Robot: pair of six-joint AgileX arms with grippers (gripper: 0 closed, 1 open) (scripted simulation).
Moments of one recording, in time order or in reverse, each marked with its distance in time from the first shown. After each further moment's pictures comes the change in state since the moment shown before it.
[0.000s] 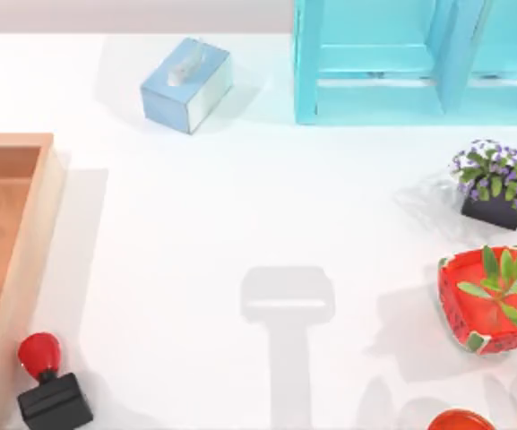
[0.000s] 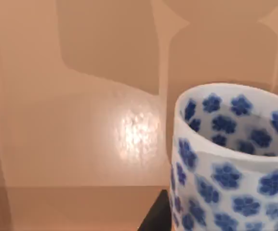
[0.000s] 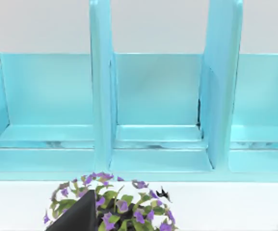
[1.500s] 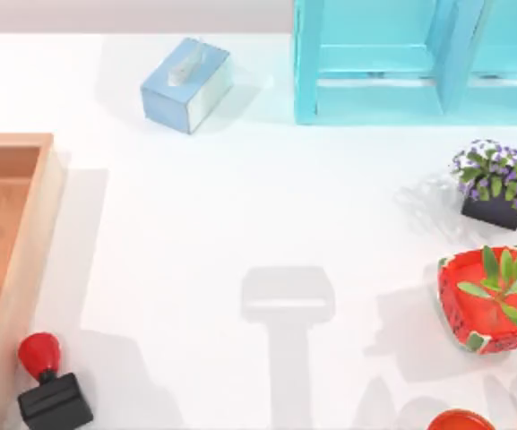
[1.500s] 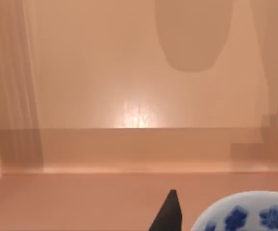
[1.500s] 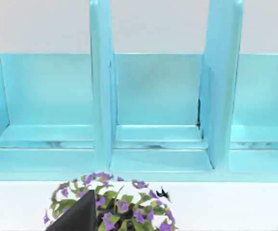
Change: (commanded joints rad) left arm -0.007 -0.062 0.193 -0.259 -0.002 -0.008; right arm 0.000 0.000 0.000 0.000 0.000 0.000
